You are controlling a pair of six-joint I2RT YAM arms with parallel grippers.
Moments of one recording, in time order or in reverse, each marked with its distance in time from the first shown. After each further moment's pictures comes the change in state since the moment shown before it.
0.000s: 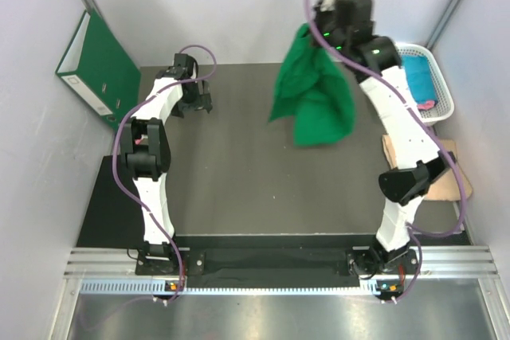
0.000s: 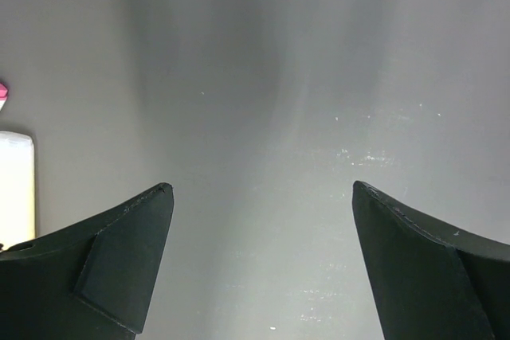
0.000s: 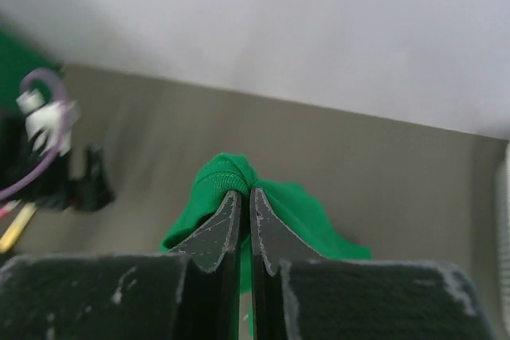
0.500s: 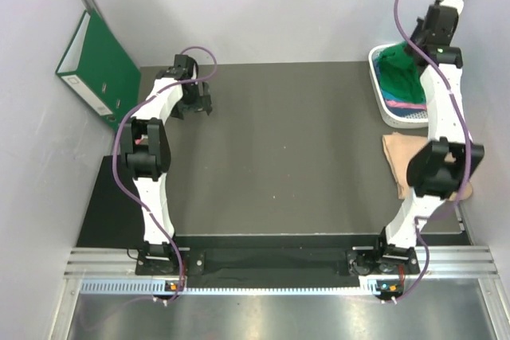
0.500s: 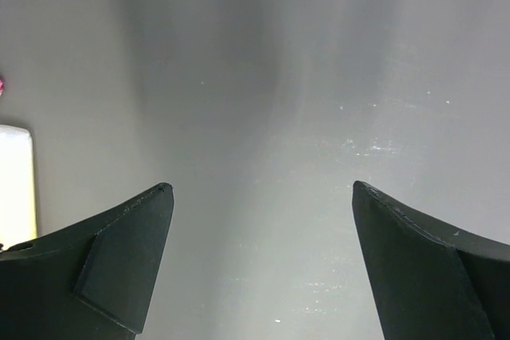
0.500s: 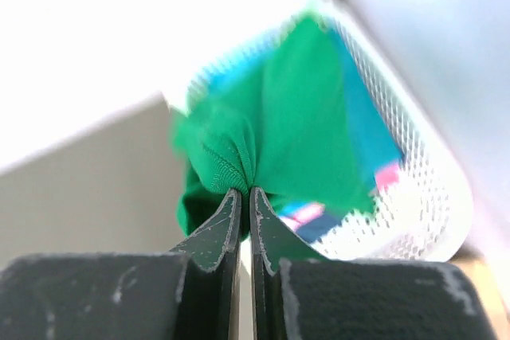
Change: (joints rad) left arm 0.000 0.000 -0.005 -0.021 0.003 0.016; right arm -0.592 0.075 -0.340 0.167 0.028 0.060
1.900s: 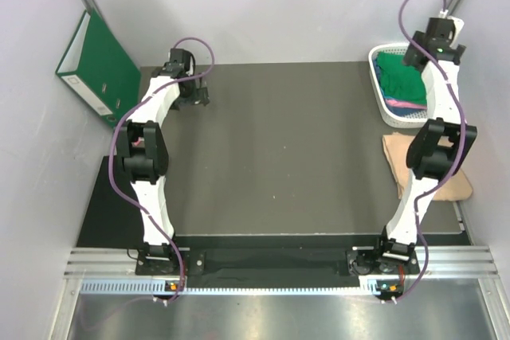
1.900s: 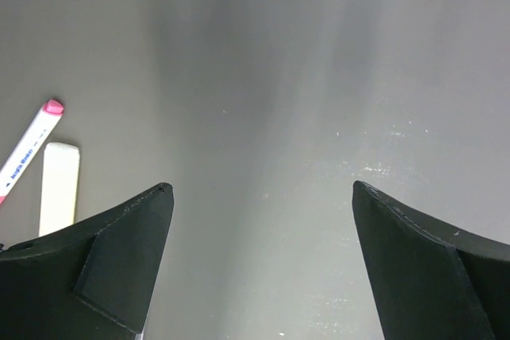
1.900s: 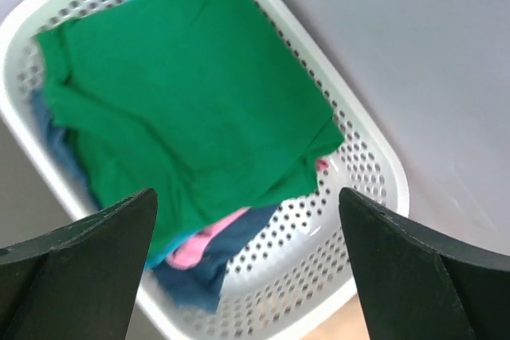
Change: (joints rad) left arm 0.000 -0.053 0.004 0.060 -0.048 0.011; right arm -0.046 0.152 0.089 -0.083 0.158 -0.050
